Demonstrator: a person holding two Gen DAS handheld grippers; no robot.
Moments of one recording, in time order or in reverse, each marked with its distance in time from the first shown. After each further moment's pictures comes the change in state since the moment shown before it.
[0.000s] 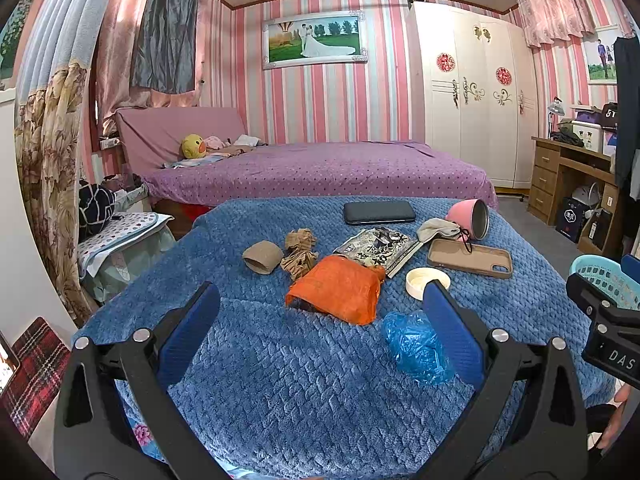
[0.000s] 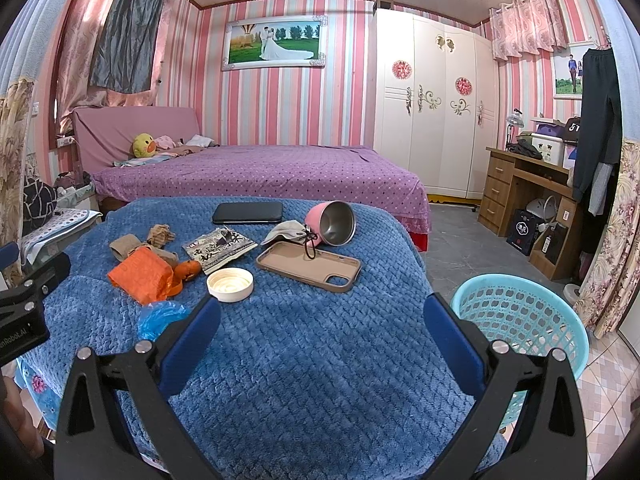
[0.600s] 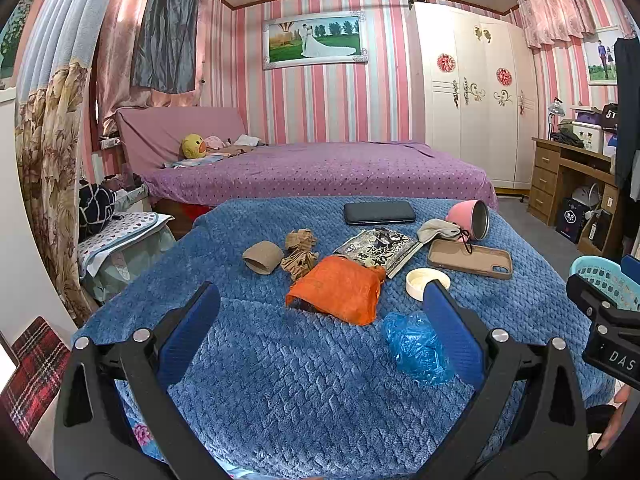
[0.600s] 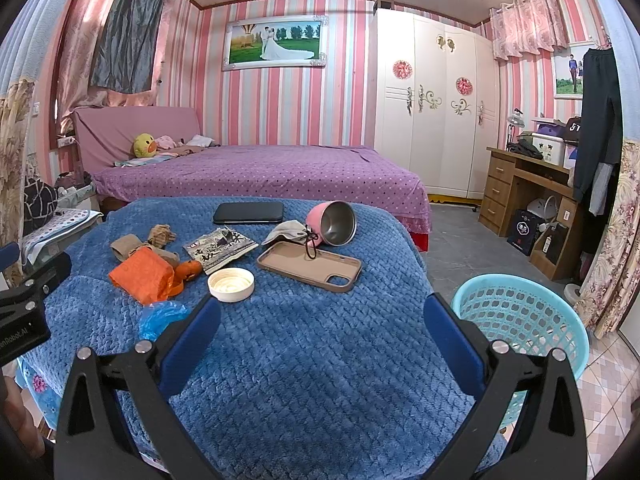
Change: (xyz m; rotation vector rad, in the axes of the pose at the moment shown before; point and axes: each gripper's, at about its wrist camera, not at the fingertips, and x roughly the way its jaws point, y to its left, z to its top) left arm 0.000 0.001 0.000 -0.002 0.001 -0.001; right arm 0.000 0.000 0.000 0.001 0.000 0.001
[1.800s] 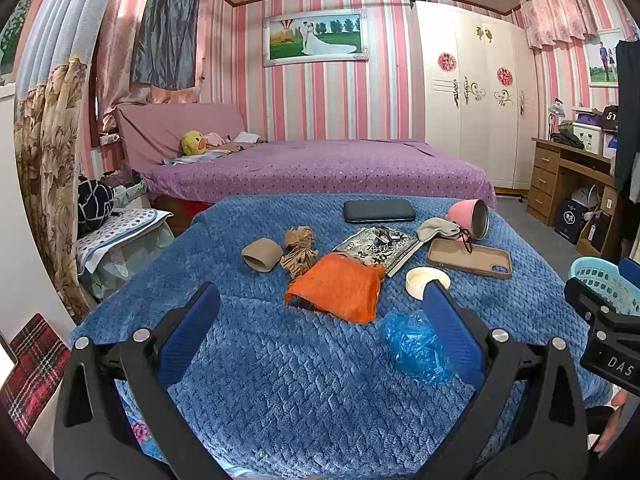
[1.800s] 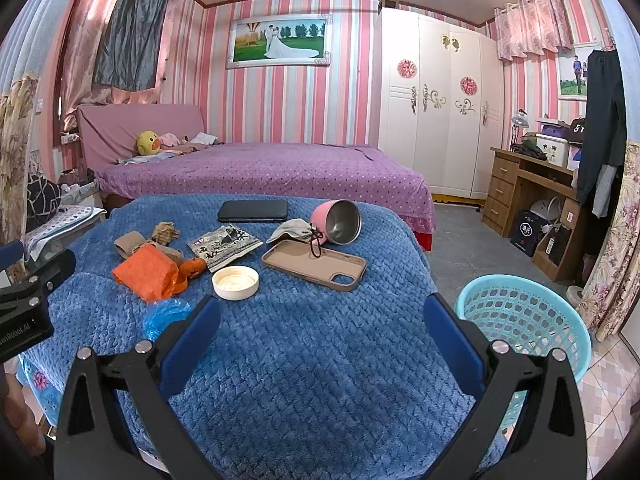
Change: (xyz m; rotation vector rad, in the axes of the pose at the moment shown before) left arm 0.002 -0.002 -0.005 -0.006 0.007 -0.003; right arm 0.002 0.005 -0.002 -0.008 0.008 0.002
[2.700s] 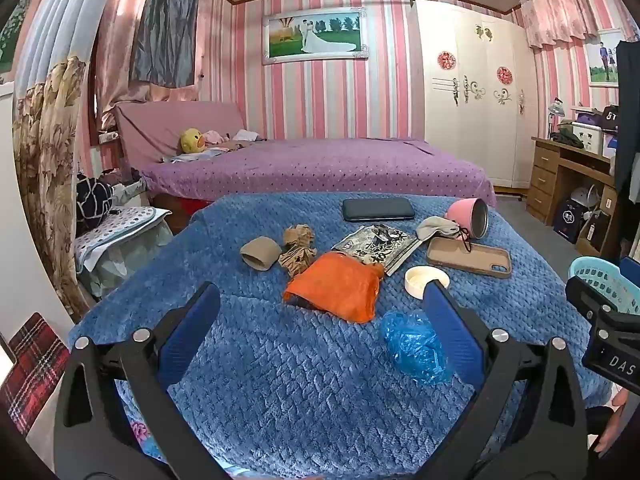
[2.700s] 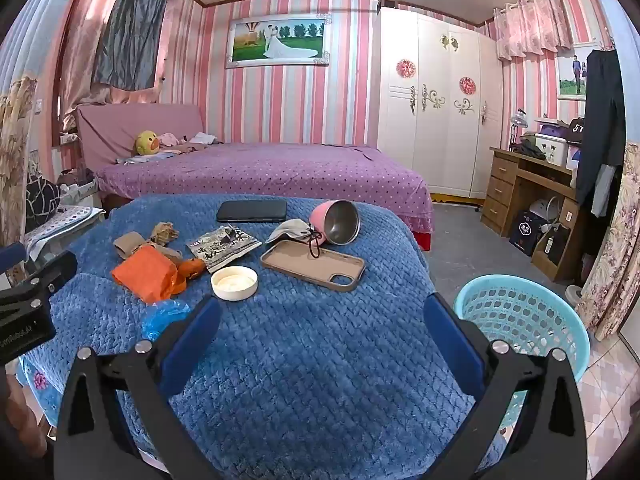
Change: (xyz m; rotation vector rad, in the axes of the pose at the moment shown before) left arm 0.002 0.001 -0.001 0.002 0.009 0.001; right arm 0.000 -0.001 0.000 0.005 -0.004 0.001
